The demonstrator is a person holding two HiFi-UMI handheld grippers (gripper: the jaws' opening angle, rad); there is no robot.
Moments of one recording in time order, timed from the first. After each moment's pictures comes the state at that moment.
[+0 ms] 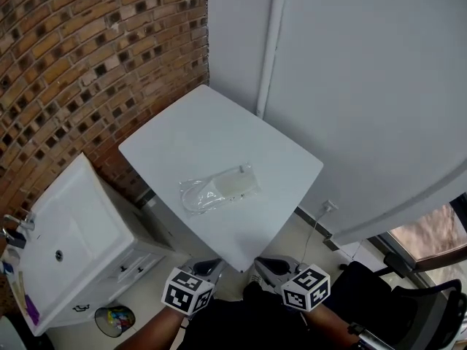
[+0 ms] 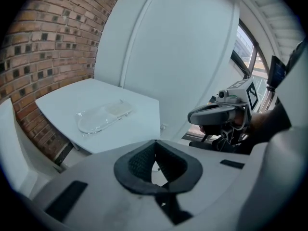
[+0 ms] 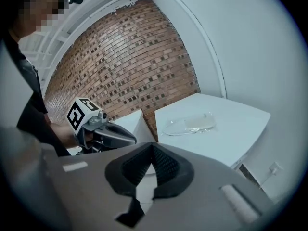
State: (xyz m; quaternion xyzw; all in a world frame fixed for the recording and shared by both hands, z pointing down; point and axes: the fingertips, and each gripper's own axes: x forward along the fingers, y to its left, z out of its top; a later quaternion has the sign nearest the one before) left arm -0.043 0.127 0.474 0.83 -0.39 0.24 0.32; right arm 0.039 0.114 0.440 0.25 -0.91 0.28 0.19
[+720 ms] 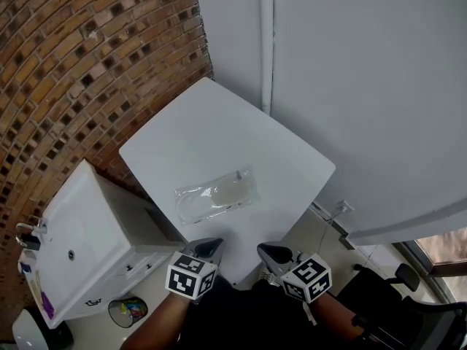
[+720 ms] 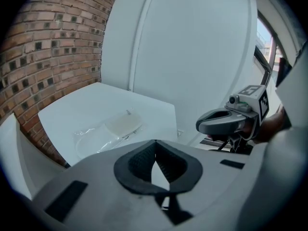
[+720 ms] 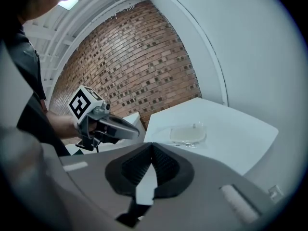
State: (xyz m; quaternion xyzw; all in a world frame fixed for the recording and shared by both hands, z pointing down) left arm -0.014 0.002 0.481 0.79 -0.45 0.27 0.32; right arm 0.077 0.005 0.460 0.21 -0.92 0.26 0.19
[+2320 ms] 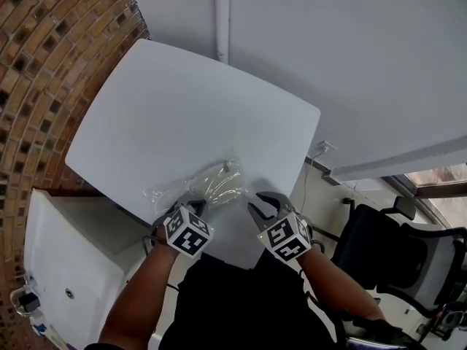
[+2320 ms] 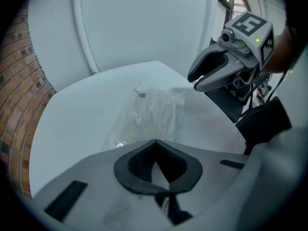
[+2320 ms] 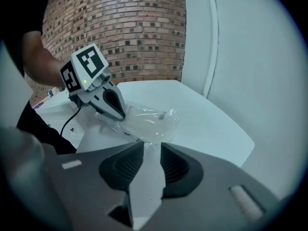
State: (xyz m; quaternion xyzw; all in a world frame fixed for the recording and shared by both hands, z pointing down) left arm -0.063 -0.081 0.634 0.81 -0.22 0.52 0.16; right arm 0.058 -0.076 0.587 0.35 -0.83 0.16 0.39
